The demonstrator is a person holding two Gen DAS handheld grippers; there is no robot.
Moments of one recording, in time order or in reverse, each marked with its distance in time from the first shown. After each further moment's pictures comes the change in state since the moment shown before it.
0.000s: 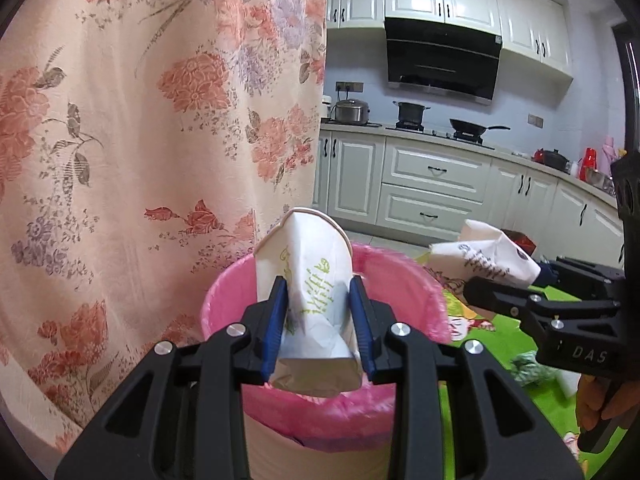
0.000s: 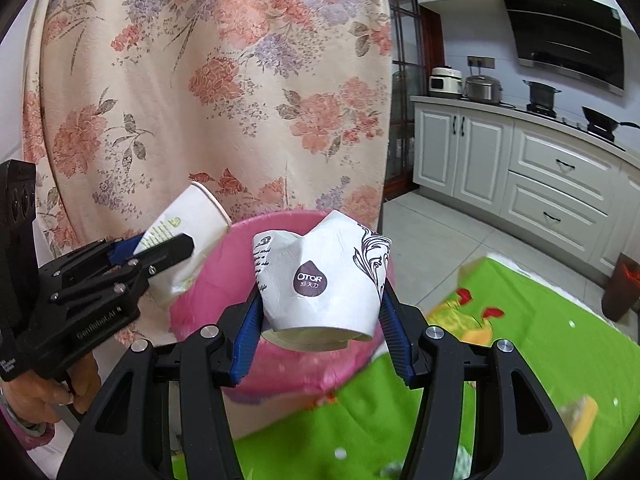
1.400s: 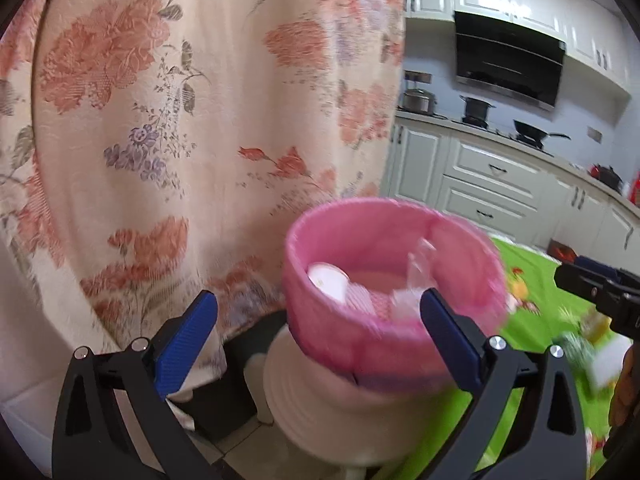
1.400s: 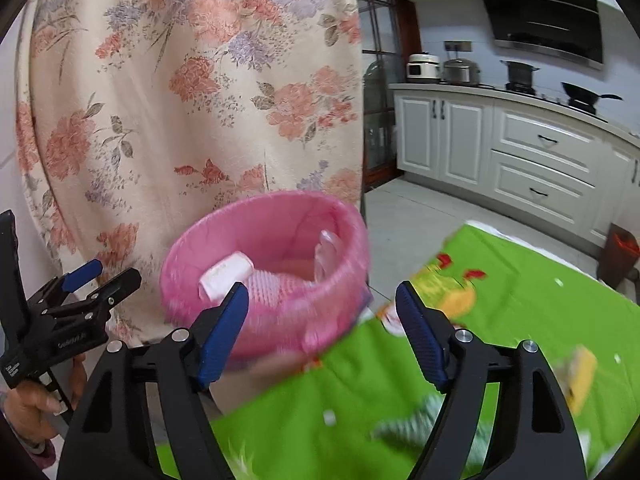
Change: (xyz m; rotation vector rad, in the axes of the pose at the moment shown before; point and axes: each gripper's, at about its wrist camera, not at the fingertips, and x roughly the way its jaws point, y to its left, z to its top) left arm -0.038 0.022 -0.048 -0.125 0.060 0.198; right arm -0.034 -0.016 -0.037 0.080 0.019 -0.053
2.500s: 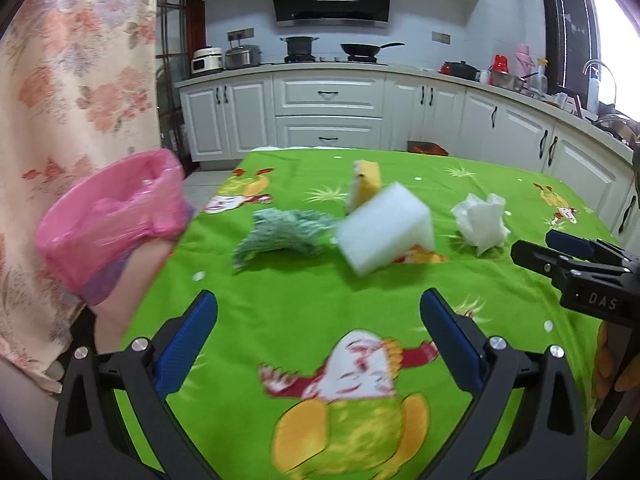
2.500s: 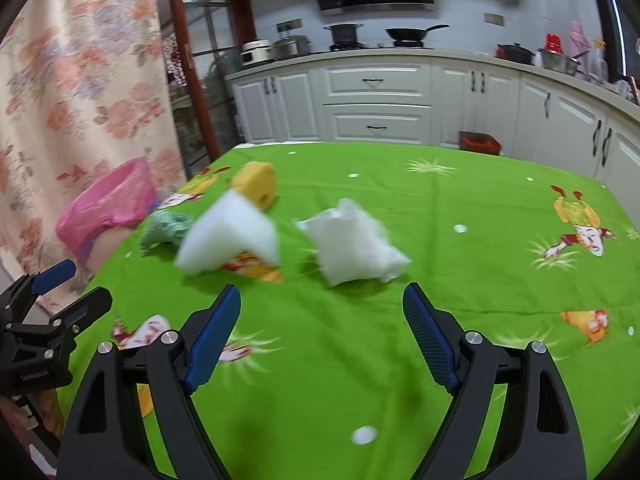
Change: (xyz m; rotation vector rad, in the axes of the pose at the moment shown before) left arm -0.078 -0.246 -0.104 0.353 0.146 -0.424; right arm -0.186 -0.157 -0.166 0.312 0.040 -0.427
